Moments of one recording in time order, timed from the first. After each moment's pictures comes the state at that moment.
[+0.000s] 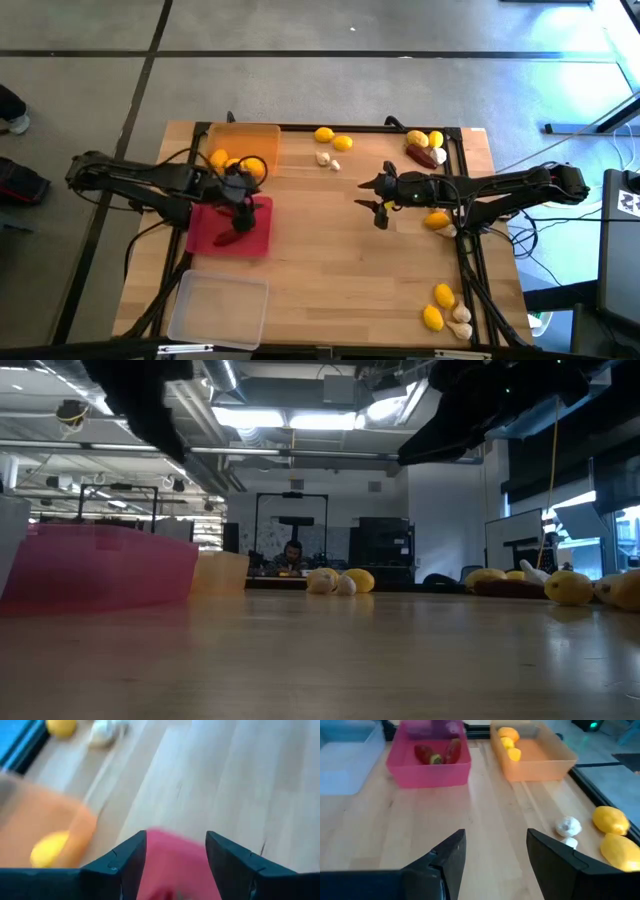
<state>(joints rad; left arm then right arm) -0.10 0.99 0.86 -0.79 -0.32 -0.33 0.01 1.15 0.69 0.00 0.19 0.02</state>
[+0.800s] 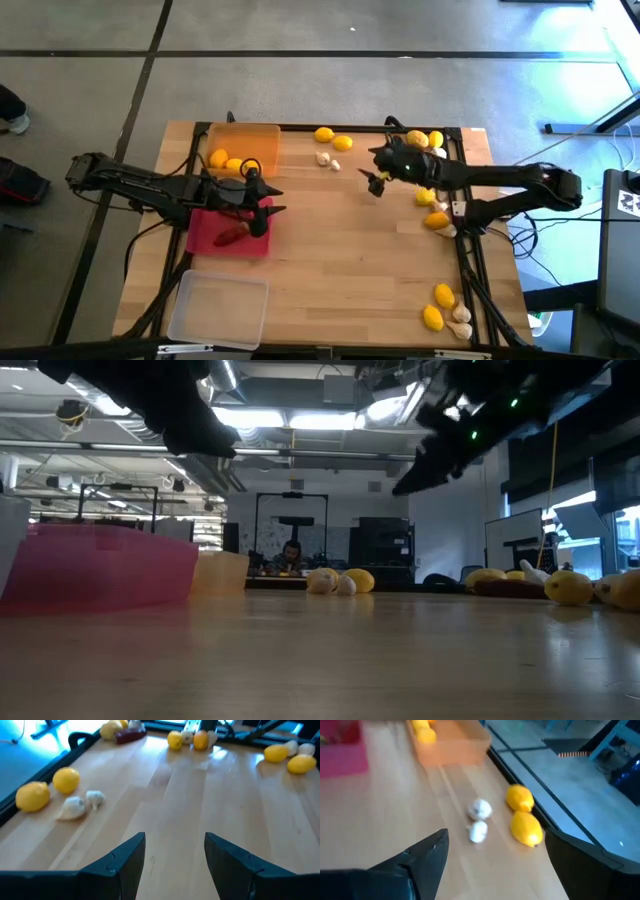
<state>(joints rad) -0.10 0.99 0.61 -0.13 -0.33 -0.22 -0.29 1.21 0.69 0.03 0.25 -0.12</state>
